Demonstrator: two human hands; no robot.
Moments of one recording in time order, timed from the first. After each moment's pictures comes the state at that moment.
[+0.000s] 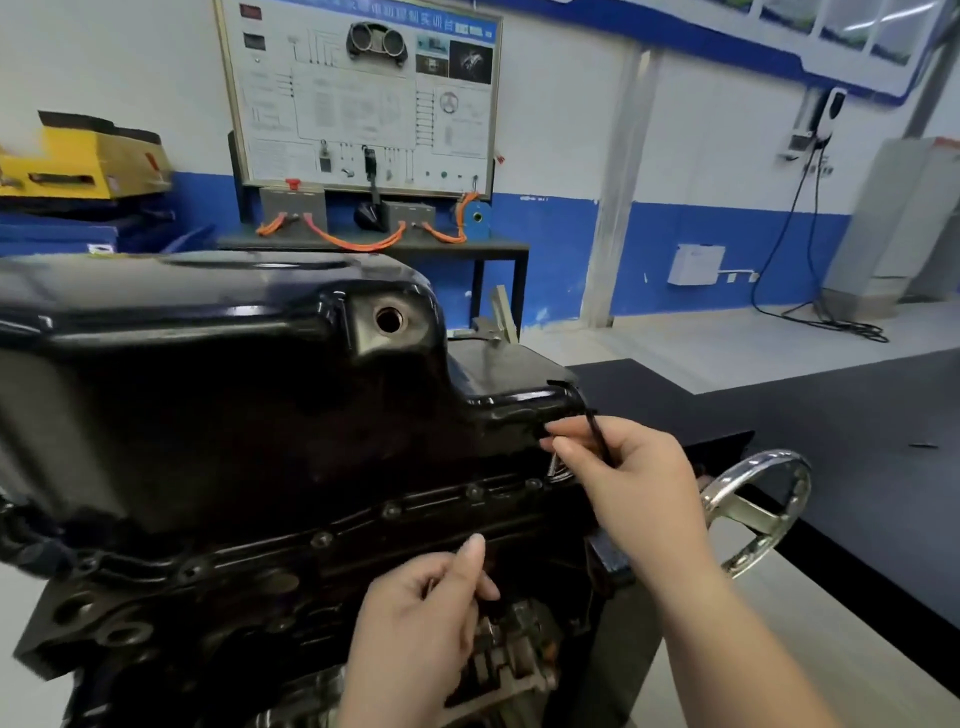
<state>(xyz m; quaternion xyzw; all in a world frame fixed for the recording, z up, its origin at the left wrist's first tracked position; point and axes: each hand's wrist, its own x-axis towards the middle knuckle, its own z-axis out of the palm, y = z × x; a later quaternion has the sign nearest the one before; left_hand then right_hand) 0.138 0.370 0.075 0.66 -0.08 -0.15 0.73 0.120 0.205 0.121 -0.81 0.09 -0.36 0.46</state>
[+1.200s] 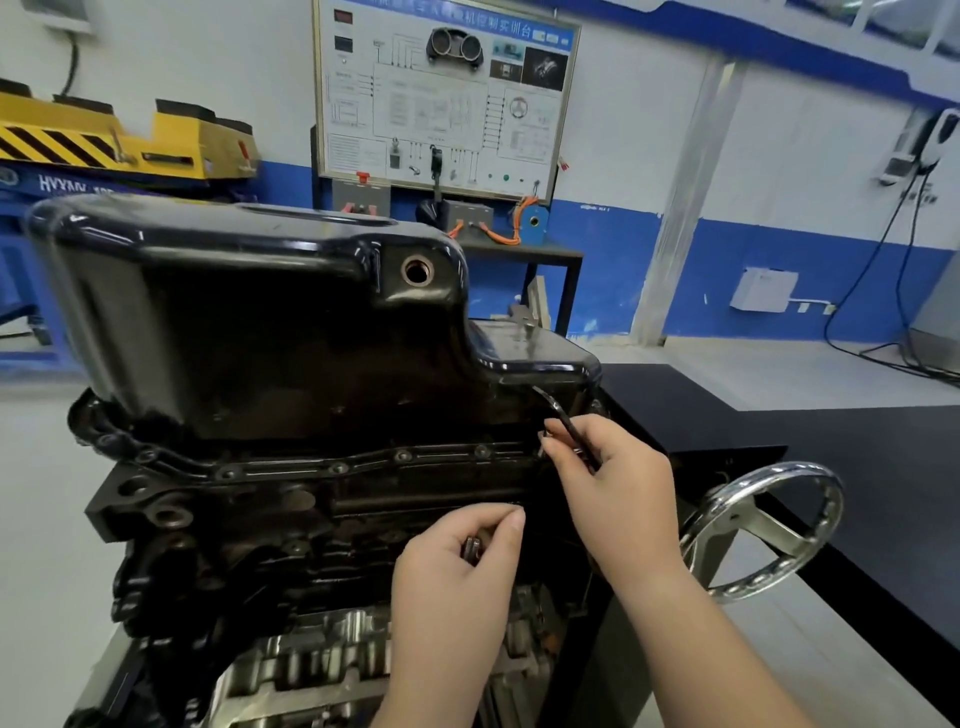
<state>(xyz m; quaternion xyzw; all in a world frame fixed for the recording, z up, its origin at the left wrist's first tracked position) 0.109 0.338 0.068 0.71 -0.12 0.07 0.69 0.126 0.201 0.089 -0.84 0.04 -0.40 0.35</state>
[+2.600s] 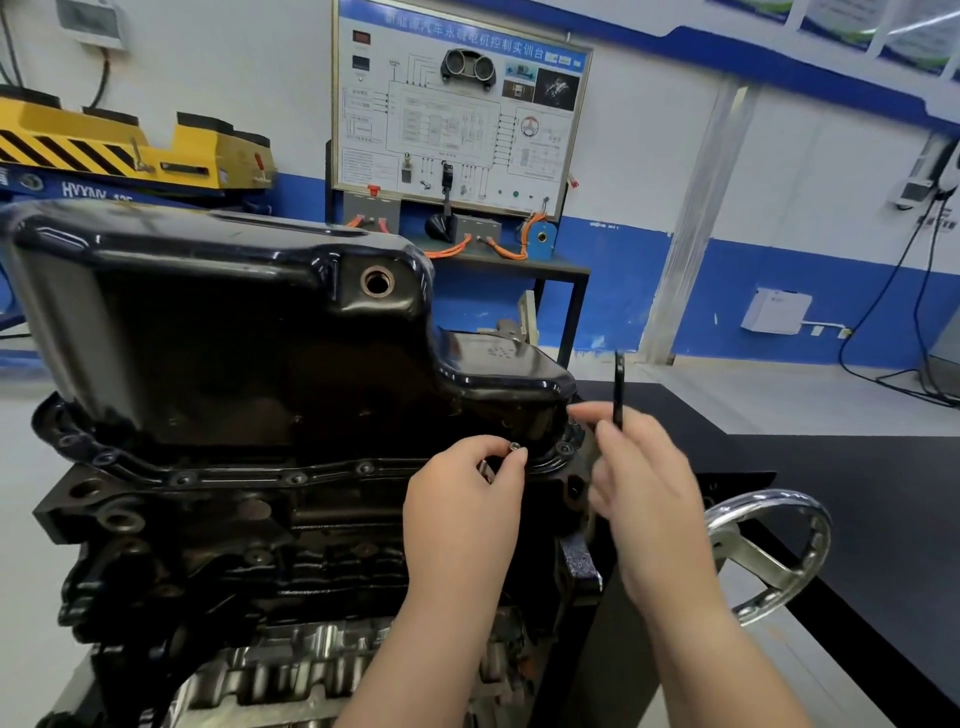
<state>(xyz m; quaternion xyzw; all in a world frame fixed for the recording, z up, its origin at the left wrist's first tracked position) 0.147 0.288 0.094 0.78 -0.08 0.17 0.60 0.109 0.178 0.114 -0.73 0.02 -0.34 0.60</state>
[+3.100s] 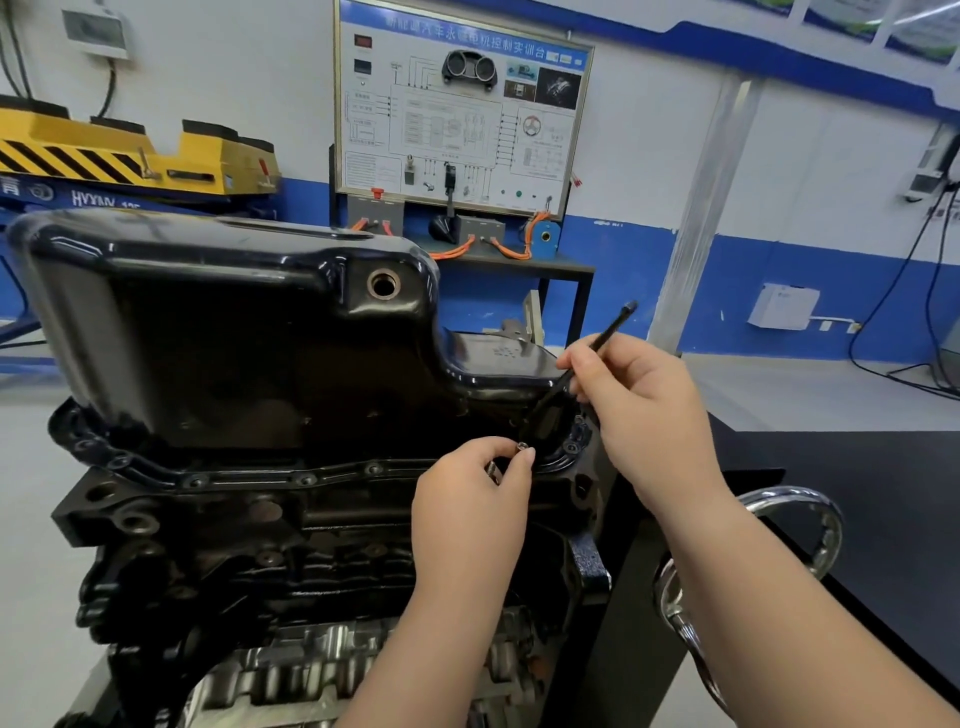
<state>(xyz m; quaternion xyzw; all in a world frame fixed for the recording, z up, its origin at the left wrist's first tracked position) 0.148 0.289 0.091 0.78 -0.10 0.17 0.60 0.128 0.176 0.161 -0.80 -0.05 -0.37 0.47</state>
